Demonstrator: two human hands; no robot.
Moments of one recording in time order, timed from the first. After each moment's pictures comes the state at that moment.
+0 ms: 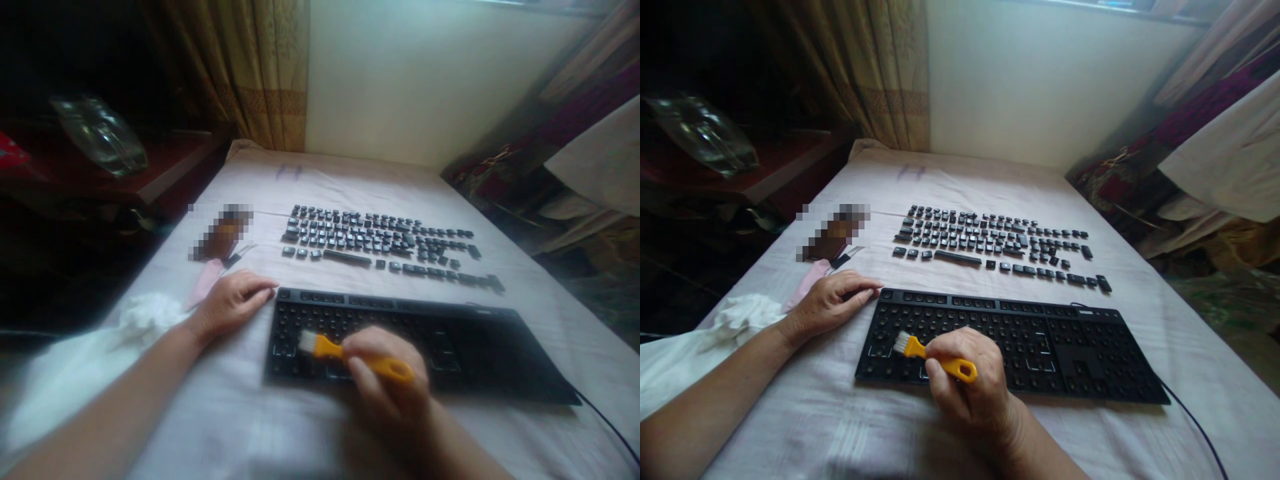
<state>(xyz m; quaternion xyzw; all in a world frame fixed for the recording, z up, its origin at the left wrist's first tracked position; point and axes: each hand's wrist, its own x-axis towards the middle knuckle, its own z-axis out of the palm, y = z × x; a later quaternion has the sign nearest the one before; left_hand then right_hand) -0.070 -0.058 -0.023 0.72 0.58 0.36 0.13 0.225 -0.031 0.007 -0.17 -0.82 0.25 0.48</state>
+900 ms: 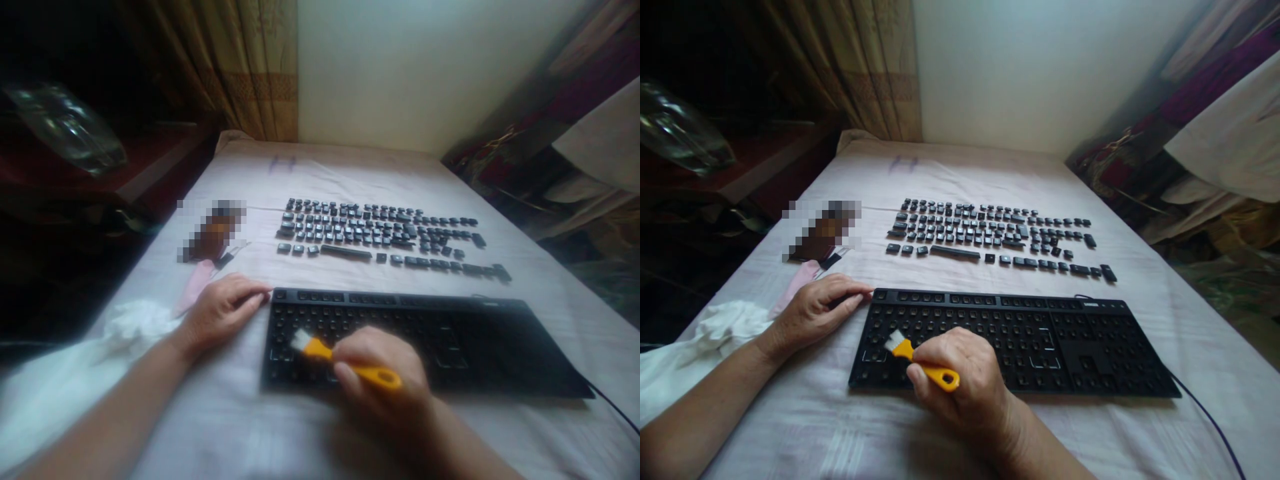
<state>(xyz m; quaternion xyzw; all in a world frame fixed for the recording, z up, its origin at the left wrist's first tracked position) -0.069 -0.065 -0.018 0.71 0.58 0.37 0.13 0.219 -0.027 0.008 -0.16 -0.85 0.23 0.44</state>
